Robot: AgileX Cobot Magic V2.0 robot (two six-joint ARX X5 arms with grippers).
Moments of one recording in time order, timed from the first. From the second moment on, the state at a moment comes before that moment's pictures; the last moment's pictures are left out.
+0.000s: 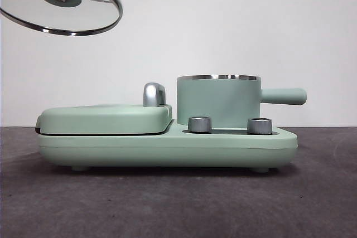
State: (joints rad) left arm -0.43 0.96 0.97 -0.45 0.05 0.01; right arm 0.32 0.78 0.94 -0.59 -0.13 -0.03
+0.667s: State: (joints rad) left arm -0.65 1.39 1.08 0.01 0.02 0.02; right arm 0.32 0.71 0.84 -0.59 -0.10 0.00
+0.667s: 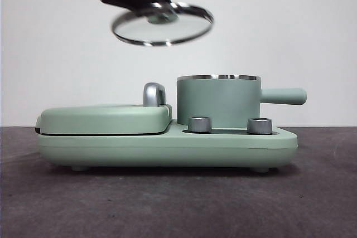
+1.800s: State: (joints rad) left arm -0.69 1.91 1.43 0.19 0.02 0.17; right arm 0.32 0.71 0.84 -0.59 -0.10 0.00
